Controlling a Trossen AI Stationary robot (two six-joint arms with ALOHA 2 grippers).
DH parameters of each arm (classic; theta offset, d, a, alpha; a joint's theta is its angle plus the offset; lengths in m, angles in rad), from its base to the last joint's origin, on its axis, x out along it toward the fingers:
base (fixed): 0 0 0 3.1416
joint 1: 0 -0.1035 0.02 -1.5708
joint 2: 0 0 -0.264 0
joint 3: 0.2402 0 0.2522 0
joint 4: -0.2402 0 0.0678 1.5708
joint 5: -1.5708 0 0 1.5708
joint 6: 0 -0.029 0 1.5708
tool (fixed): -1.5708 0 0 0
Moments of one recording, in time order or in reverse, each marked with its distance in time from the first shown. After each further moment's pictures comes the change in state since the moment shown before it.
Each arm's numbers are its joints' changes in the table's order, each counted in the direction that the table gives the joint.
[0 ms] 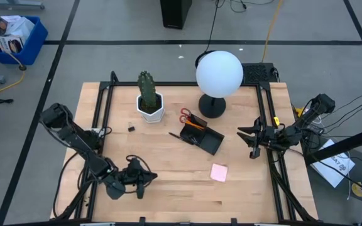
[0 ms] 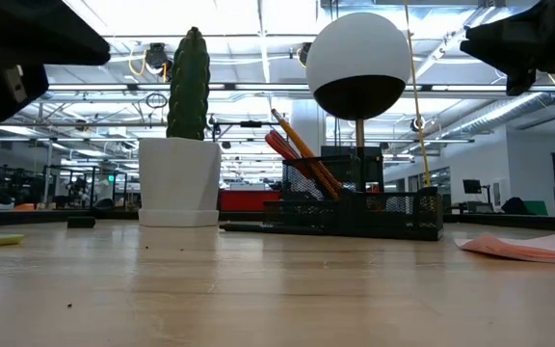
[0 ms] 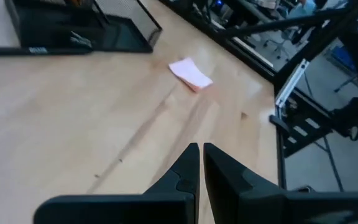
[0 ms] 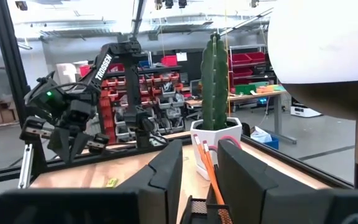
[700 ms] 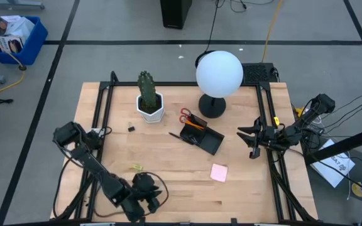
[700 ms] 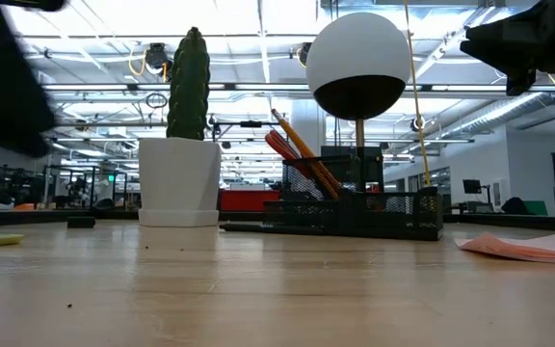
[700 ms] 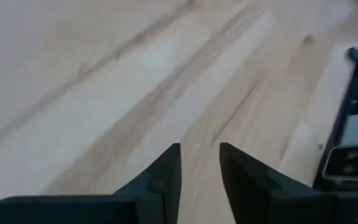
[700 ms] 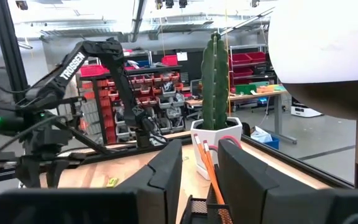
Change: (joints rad) left arm 0.016 -0.338 0.463 -0.636 0.205 0.443; right arm 0.000 -0.001 0.000 0.000 -0.001 0.000
